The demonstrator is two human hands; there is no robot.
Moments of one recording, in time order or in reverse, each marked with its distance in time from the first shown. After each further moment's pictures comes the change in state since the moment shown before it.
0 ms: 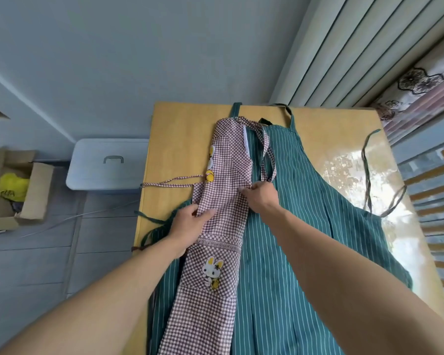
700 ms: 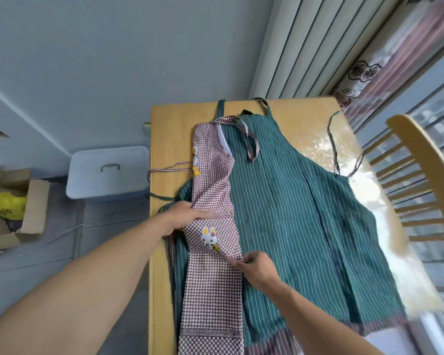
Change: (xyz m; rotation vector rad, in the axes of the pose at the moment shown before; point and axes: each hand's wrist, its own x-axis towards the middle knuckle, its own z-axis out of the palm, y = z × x) left_hand -0.072 0.006 -0.048 0.273 -0.338 -0.117; right_hand -0.204 0.158 0.078 -0.011 -0.143 0.112
